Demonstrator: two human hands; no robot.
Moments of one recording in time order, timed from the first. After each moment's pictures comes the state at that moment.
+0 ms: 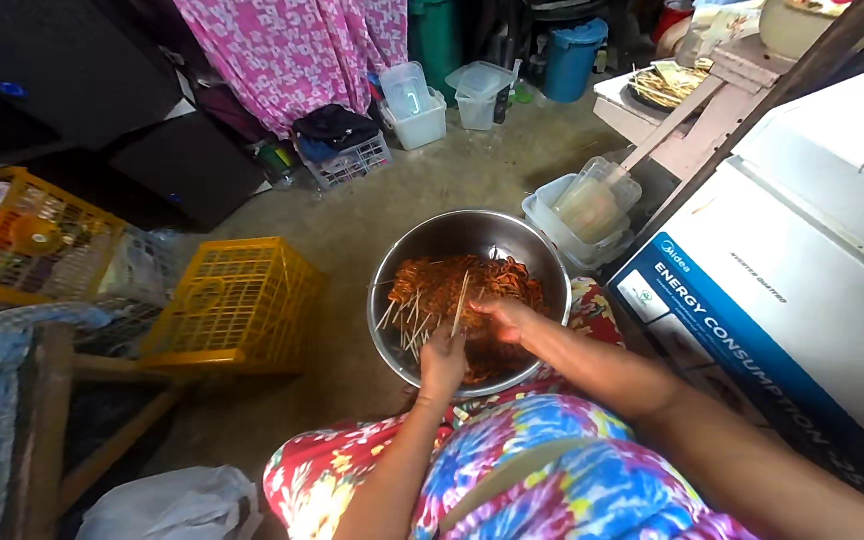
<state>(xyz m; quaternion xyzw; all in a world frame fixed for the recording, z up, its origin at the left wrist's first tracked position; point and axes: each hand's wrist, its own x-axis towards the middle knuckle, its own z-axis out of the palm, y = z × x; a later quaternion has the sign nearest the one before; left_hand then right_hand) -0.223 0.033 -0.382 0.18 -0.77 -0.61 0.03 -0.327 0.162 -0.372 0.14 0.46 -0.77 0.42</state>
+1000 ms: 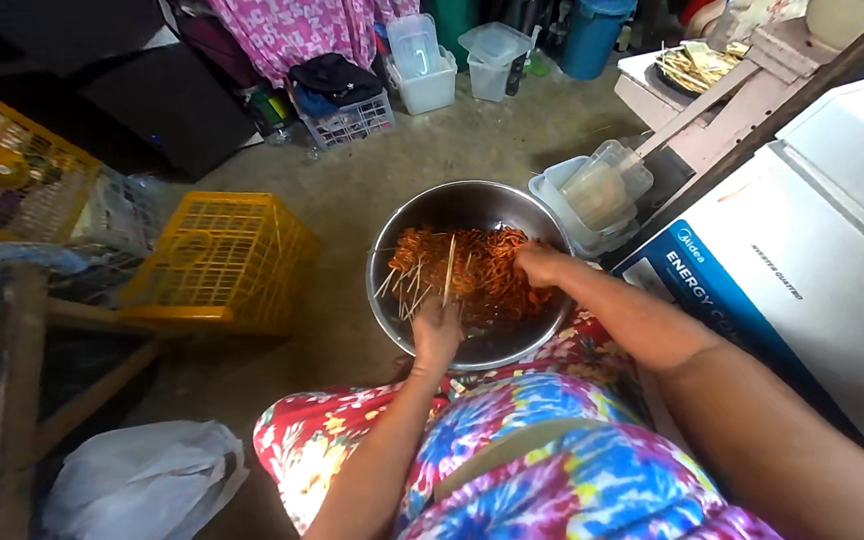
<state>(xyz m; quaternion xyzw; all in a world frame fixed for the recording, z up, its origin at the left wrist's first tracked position) -0.223 0.027 -0.388 0.19 -0.74 -0.64 0.09 -0.409 0.214 -0.376 -0.34 0.91 0.02 0.26</state>
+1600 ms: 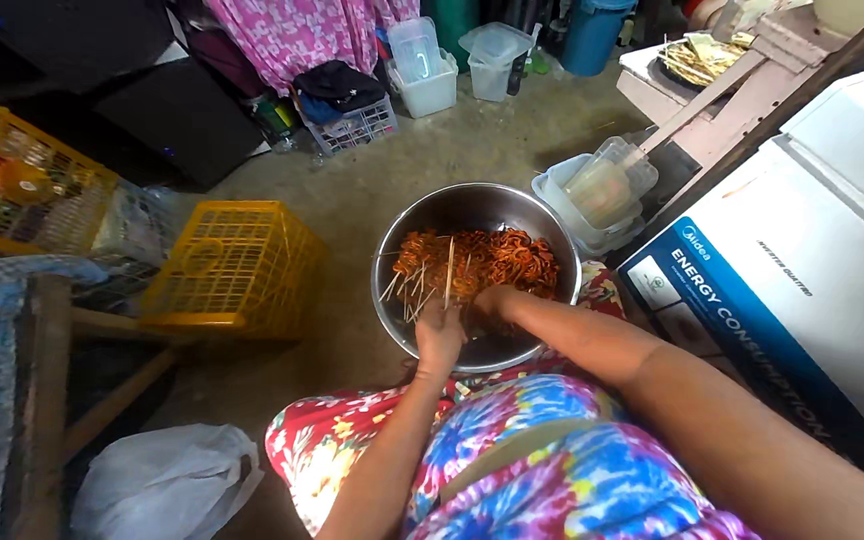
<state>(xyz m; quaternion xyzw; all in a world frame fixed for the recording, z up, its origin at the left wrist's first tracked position) -0.224 0.026 -0.387 0.20 -0.72 -0.65 0.09 -0.348 0.132 -0.395 -0.34 0.86 0.05 0.39</state>
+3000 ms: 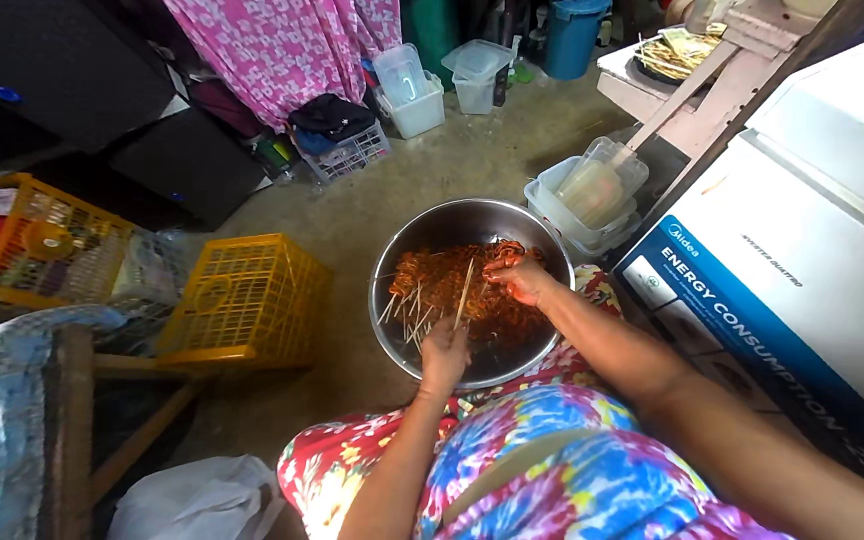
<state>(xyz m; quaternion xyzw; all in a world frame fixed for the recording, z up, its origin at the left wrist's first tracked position) -0.222 0.030 -0.385 0.14 -0.74 -0.65 0.04 -0.372 0.188 -0.380 0.01 0.58 -0.76 0.30</state>
